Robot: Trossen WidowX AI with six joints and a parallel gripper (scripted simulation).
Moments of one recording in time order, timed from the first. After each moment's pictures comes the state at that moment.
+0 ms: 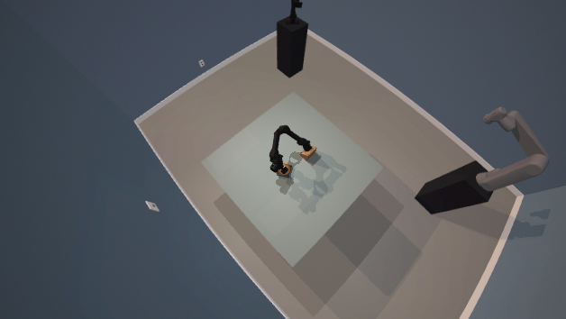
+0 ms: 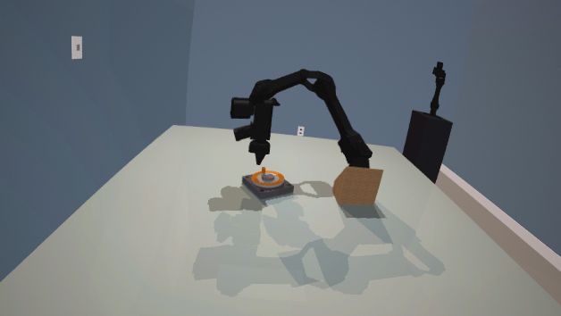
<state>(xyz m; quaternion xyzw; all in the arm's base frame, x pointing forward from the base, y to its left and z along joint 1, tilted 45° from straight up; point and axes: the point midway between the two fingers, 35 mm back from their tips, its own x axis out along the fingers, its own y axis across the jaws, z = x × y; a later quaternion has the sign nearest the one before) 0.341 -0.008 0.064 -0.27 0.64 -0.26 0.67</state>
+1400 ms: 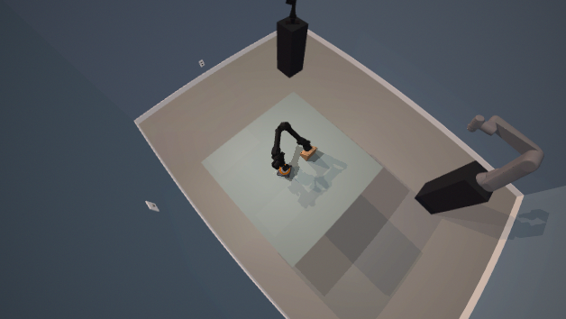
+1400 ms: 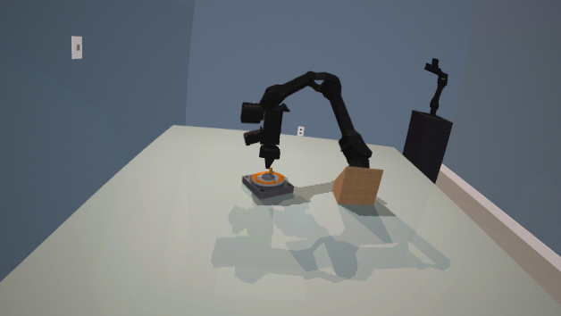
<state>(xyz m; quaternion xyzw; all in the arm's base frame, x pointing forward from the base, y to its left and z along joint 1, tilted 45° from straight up) 0.310 -0.032 0.060 -0.28 0.64 -0.26 0.67</state>
